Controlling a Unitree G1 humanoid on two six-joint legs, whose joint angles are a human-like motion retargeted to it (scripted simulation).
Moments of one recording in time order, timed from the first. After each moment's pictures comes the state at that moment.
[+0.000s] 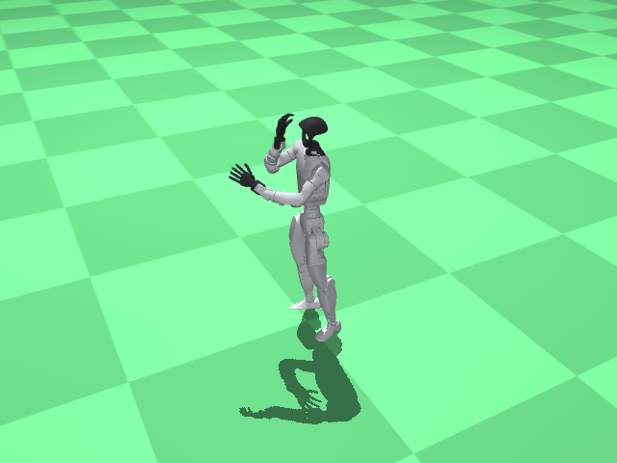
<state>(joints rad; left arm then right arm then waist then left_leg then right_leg) -0.88 0.35 -0.64 0.41 -0.13 -0.34 0.28 -0.97 -0.32 0.34 -0.63 0.39 -0.49 -0.46 0.03 -0.10 0.01 0.19 0.05 0.54 0.00 -0.19 -0.13 0.06 -0.16 -0.24 0.07 -0.03 0.26</state>
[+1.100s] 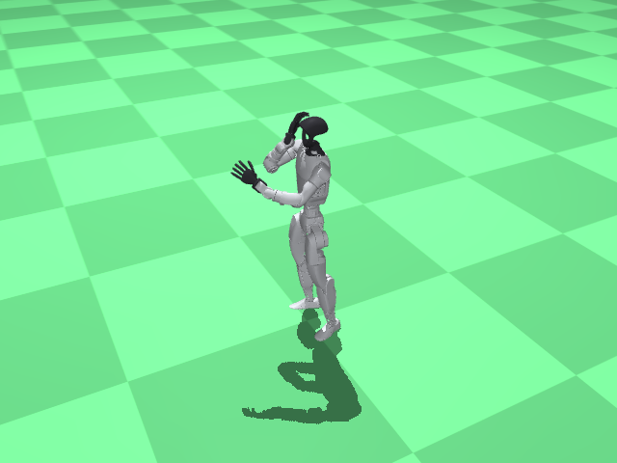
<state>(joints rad) -0.88 0.35 -0.63 0.37 -0.12 -0.36 0.25 -1.03 -0.26 0.26 -0.93 0.24 -0.54 -0.51 0.05 -0.12 0.00 0.17 0.05 0.54 0.00 -0.19 -0.13 0.04 -0.16 -0.24 0.07 -0.03 0.26</state>
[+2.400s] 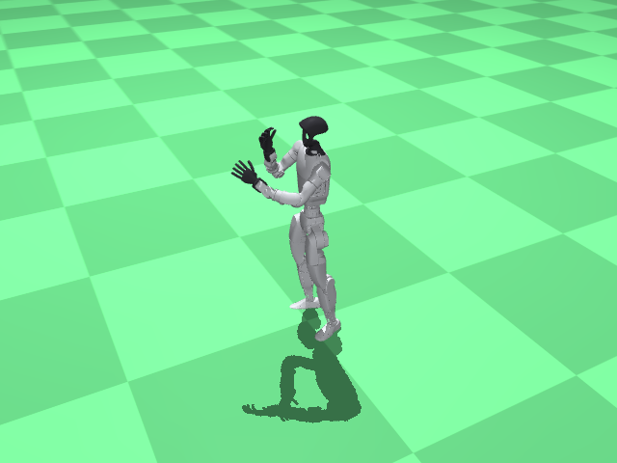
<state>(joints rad) -0.86 0.34 -0.62 0.34 -0.07 -0.33 0.25 -0.77 -0.24 0.40 -0.37 0.33 -0.41 -0.38 0.03 -0.10 0.01 0.19 0.05 0.54 0.00 -0.19 -0.13 0.06 -0.16 -0.24 0.07 -0.03 0.26</state>
